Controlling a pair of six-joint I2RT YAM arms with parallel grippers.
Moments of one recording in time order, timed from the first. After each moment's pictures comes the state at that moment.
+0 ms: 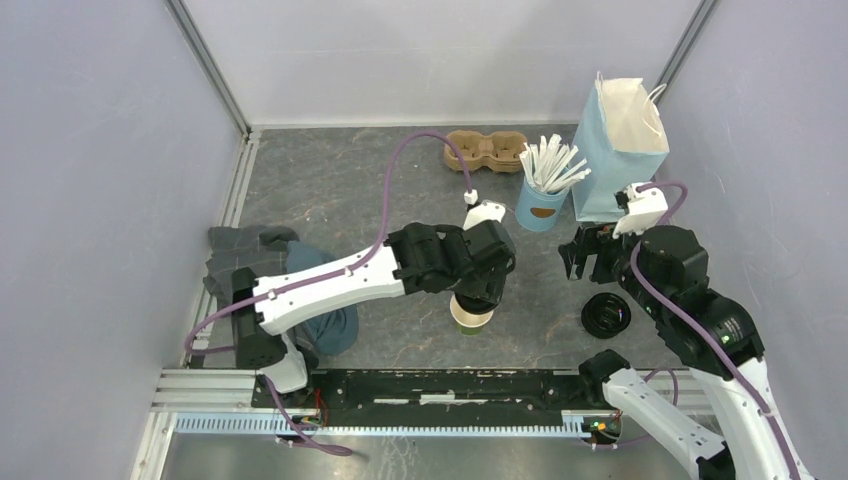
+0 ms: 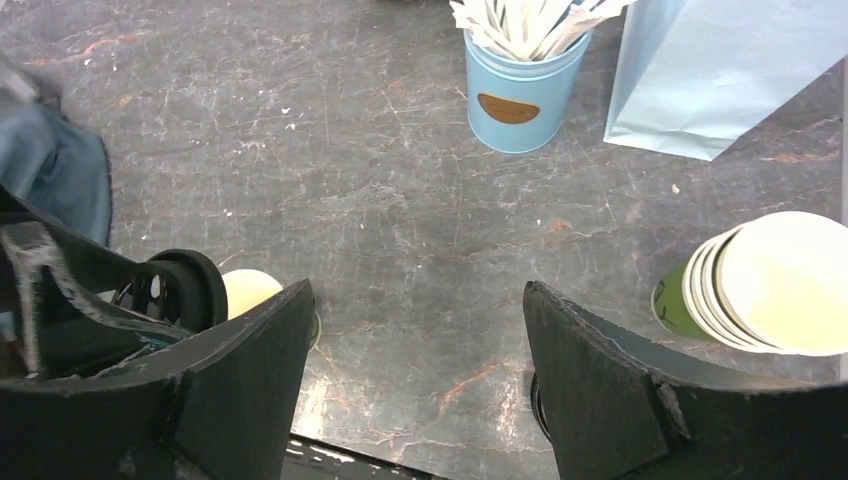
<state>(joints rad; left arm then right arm) -1.24 1.64 1.70 -1.01 -0.33 -0.78 0.47 0.67 1.19 -0.96 0.17 0.23</state>
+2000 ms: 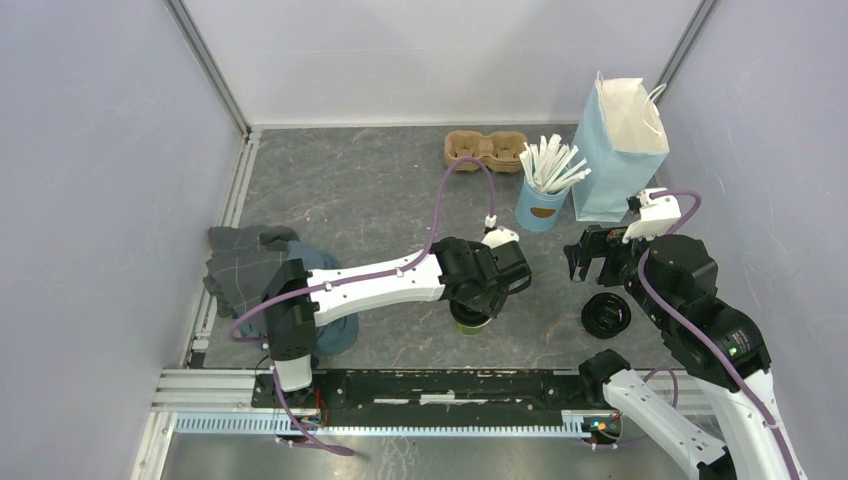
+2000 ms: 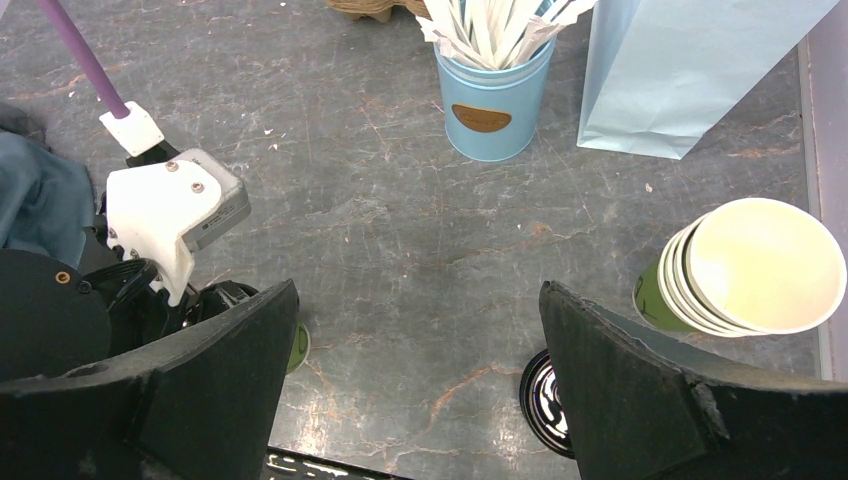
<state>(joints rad) -1.25 1.82 1.62 -0.99 -0.36 -0.69 0.47 0.61 1.18 -0.96 0.24 0.24</state>
